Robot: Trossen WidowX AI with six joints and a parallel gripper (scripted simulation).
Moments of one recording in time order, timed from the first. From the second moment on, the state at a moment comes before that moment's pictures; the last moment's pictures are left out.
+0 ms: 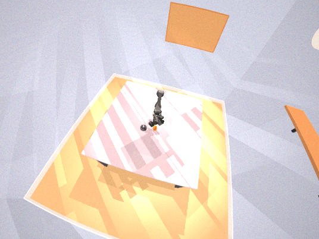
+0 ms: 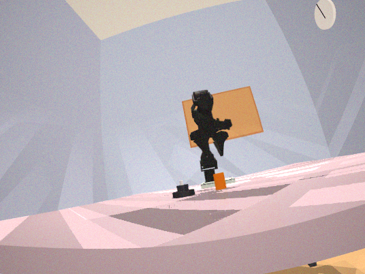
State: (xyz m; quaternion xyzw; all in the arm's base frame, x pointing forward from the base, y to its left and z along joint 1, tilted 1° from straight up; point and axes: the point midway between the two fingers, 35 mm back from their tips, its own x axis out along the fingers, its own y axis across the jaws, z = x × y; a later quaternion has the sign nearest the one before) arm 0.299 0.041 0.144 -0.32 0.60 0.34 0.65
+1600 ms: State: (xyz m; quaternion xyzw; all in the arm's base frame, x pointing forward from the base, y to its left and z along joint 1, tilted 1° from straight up) arm 0.300 0.041 0.094 -0.47 0.51 0.47 0.54
